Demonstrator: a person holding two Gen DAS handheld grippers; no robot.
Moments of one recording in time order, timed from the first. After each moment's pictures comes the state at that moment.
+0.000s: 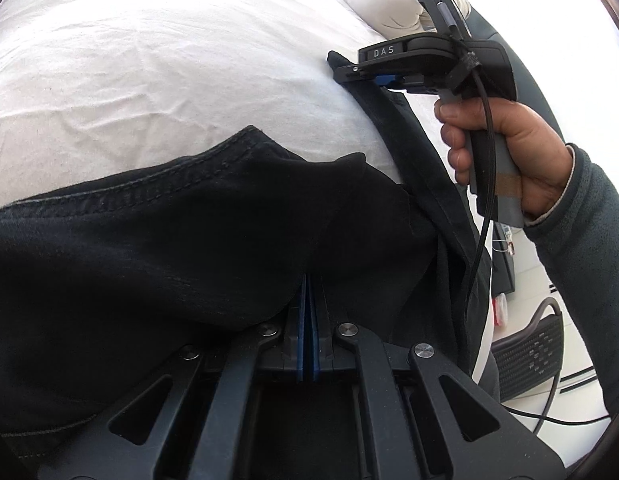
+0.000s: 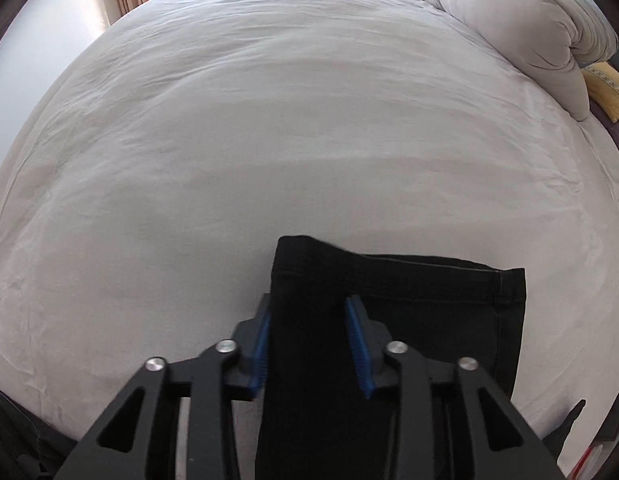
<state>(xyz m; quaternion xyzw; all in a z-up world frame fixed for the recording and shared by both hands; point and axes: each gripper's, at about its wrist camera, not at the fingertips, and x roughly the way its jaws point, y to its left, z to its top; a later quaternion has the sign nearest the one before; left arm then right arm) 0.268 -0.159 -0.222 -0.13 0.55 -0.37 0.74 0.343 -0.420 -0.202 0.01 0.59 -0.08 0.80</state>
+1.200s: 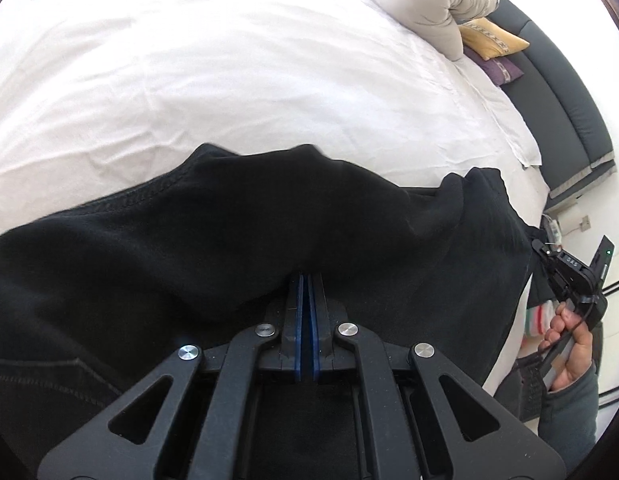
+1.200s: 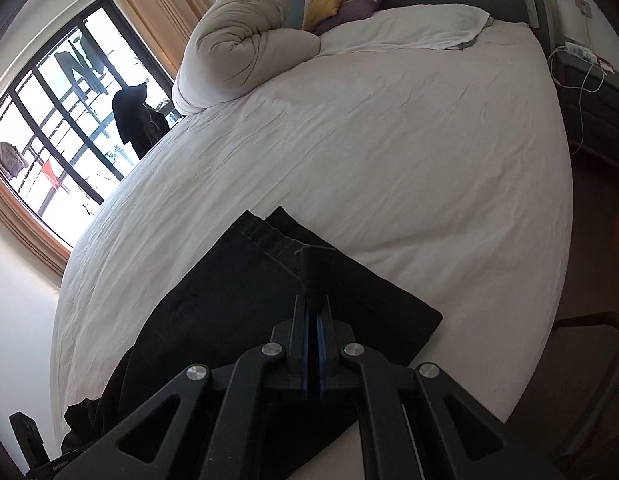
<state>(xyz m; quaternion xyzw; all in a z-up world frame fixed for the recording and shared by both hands) 0.240 -0.191 -0.168 -0.06 0.55 -0.27 0.79 -0.032 -0.612 -0.146 0.34 0.33 -0.30 0.83</state>
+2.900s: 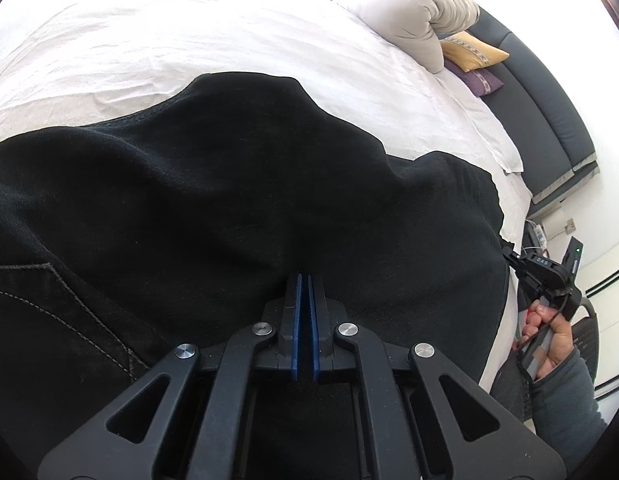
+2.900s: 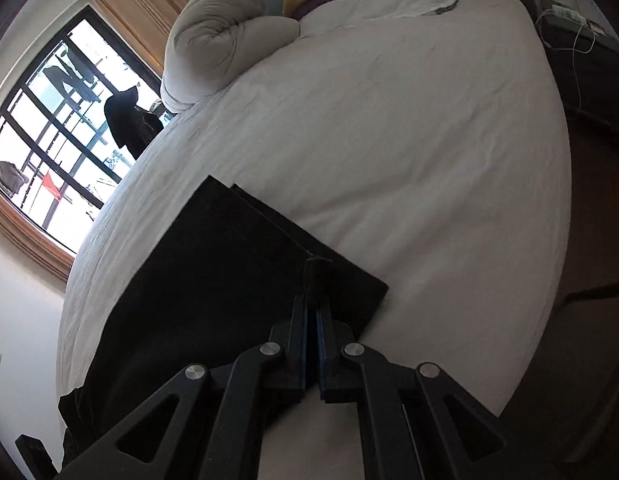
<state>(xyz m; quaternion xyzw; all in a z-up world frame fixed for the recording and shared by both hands) 0.202 -0.178 -0.183 -0.10 0.52 -0.30 0.79 -0.059 -0.628 -0.191 0.38 0.33 -0.29 0.81</state>
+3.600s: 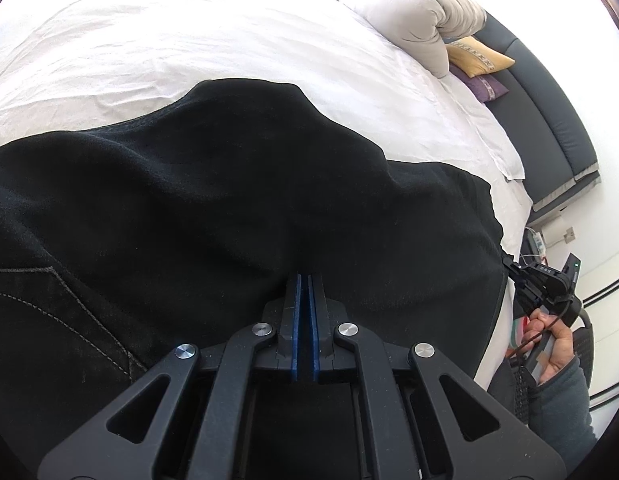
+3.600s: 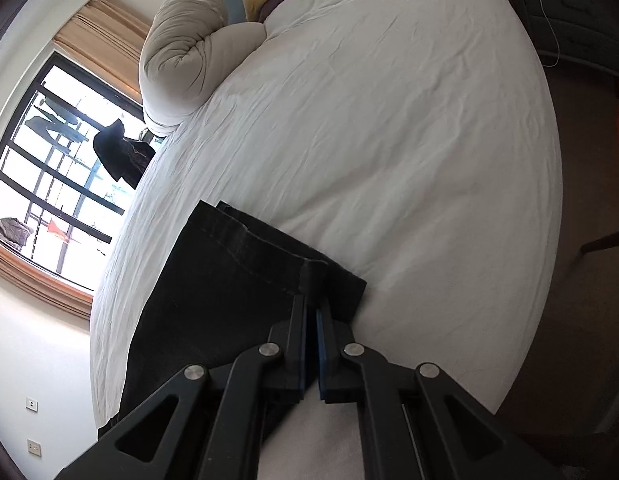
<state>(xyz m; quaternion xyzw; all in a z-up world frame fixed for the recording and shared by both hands) 0.211 -0.186 -0.178 -0.11 0.53 -0.29 0.79 -0.086 -0.636 -0.193 0.46 0.30 -0.29 0.78</state>
